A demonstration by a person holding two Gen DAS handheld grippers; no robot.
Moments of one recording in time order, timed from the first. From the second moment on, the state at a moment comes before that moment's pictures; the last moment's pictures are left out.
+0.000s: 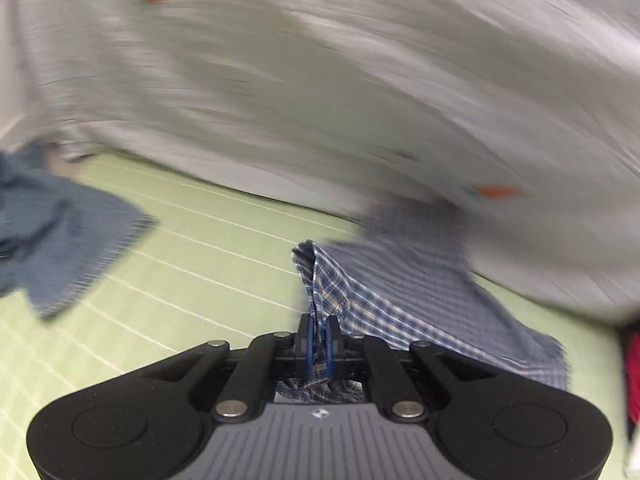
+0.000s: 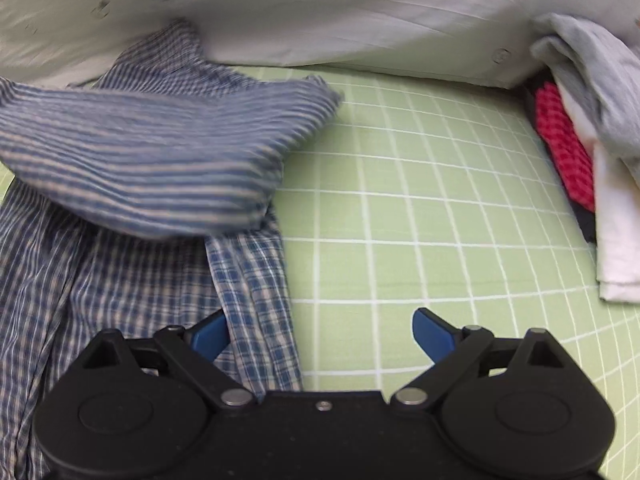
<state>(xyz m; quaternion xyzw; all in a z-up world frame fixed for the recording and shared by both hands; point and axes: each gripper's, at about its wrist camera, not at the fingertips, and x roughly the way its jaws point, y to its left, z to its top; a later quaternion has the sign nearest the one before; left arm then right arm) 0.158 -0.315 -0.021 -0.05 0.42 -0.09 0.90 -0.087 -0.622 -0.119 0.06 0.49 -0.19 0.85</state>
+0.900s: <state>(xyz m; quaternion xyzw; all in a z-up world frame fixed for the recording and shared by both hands) 0.045 -0.306 -0.028 -0.04 0.48 -0.10 0.87 -0.124 -0.565 -0.084 0.02 0.44 -0.13 0.89</state>
